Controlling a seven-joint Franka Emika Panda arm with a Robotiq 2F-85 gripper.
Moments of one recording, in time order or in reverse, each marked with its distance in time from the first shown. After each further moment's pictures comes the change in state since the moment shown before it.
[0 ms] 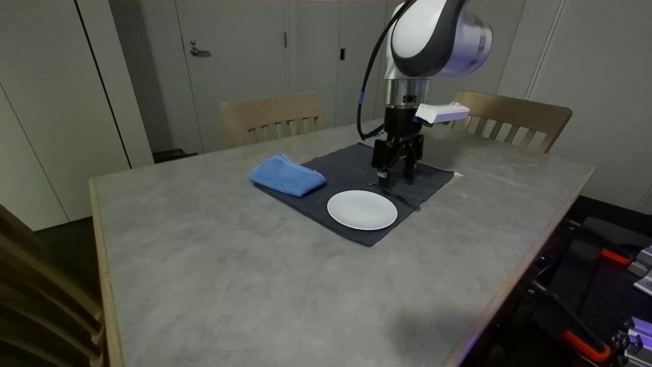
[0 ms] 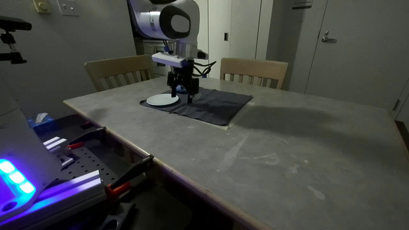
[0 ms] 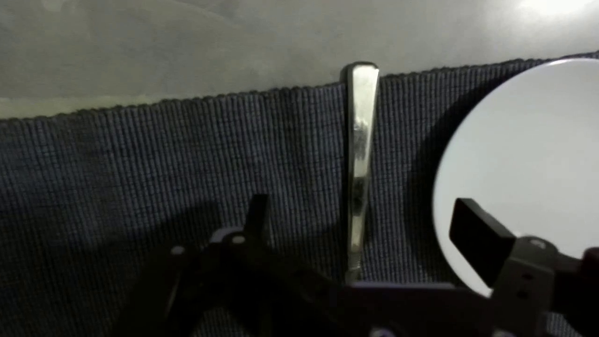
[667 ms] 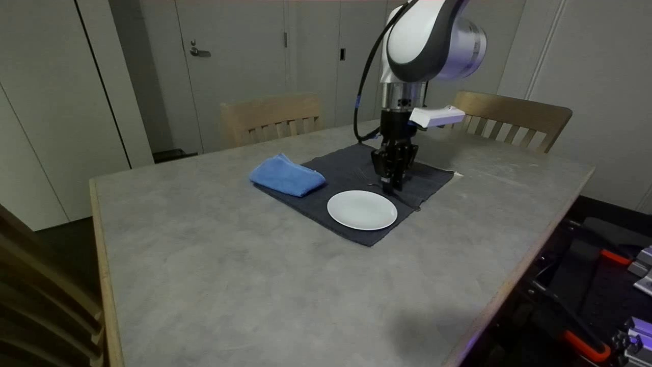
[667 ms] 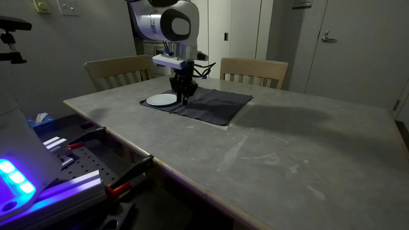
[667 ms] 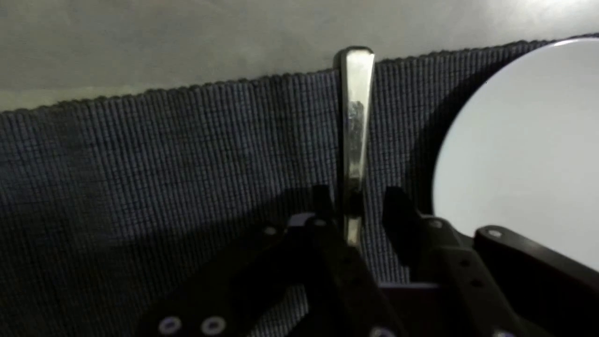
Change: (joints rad) arm 0.009 0.026 0.000 0.020 -0.008 0.014 0.032
